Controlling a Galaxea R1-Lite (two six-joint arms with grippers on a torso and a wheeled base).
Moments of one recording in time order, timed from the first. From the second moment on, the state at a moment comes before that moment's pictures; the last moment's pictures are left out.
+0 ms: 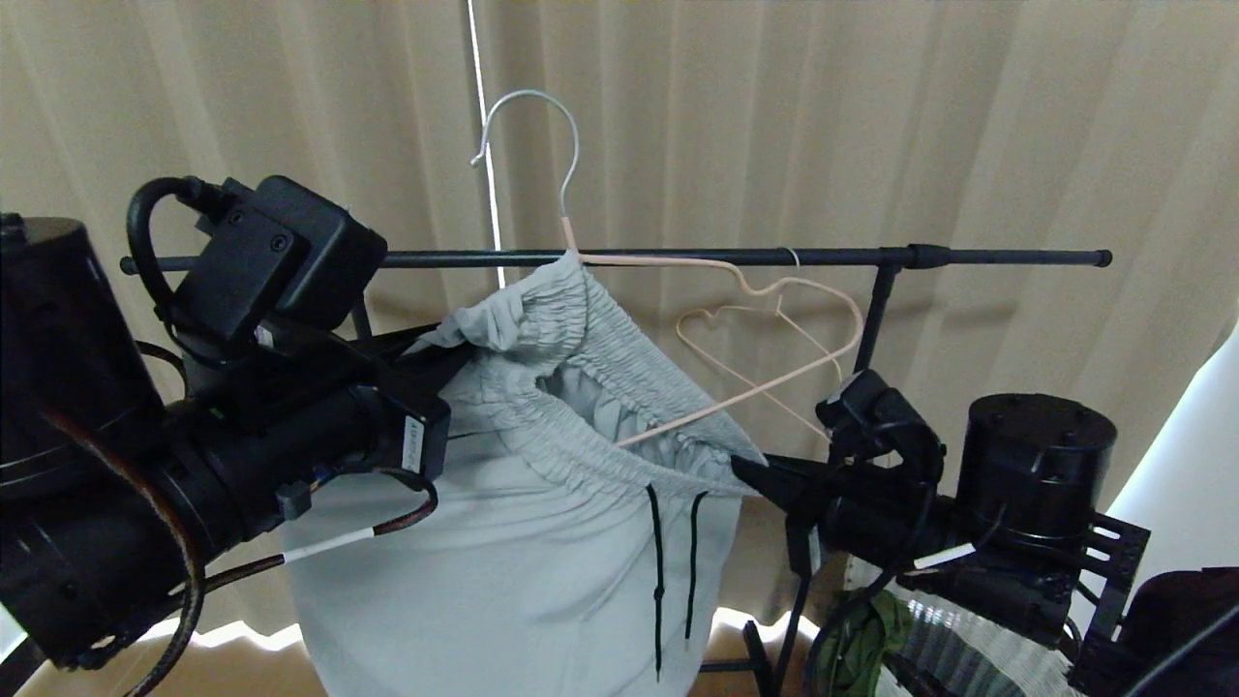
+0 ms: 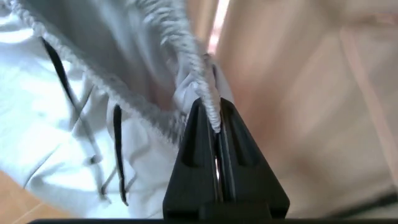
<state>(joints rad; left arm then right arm) -0.67 1.37 -0.71 -0.59 0.27 0.33 0.59 1.76 -0.51 -1.01 0.09 -0.07</state>
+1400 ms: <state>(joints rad) -0.50 1.37 -0.47 -0.68 0.27 0.68 0.47 1.67 -0.56 -0.99 0.10 -0.08</state>
